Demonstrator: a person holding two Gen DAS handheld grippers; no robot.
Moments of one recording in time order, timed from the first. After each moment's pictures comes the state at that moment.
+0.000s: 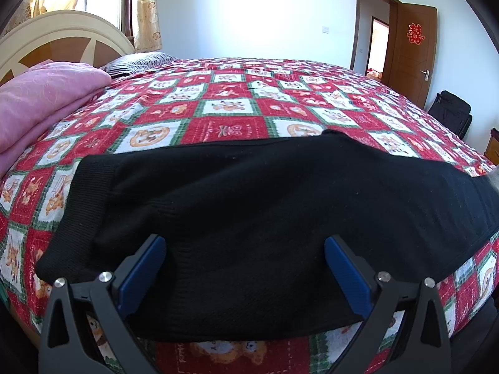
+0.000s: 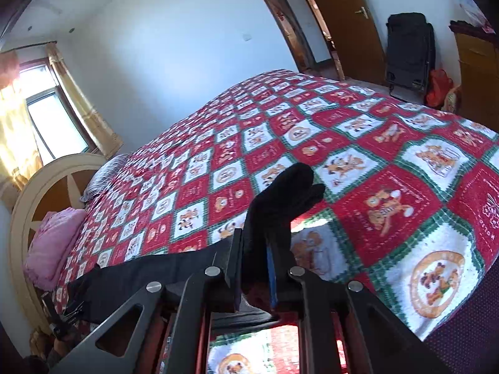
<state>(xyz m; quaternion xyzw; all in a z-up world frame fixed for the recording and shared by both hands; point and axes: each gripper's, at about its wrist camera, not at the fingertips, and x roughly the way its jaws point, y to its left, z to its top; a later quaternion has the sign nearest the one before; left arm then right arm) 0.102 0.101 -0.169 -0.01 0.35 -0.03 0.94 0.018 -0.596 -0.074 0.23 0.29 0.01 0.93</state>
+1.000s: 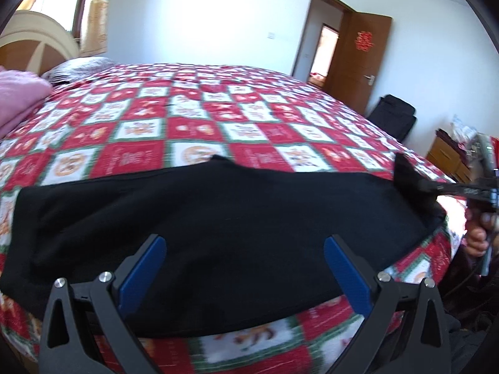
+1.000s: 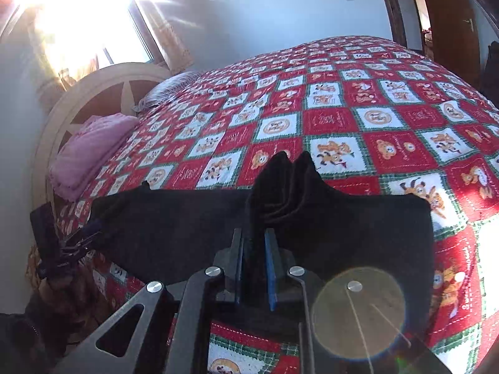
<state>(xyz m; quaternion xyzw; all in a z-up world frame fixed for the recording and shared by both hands) 0.091 0.042 -0.128 -0.04 0.34 -0.19 0.92 0.097 -0.388 -0.118 0.11 0.39 0.18 0.90</state>
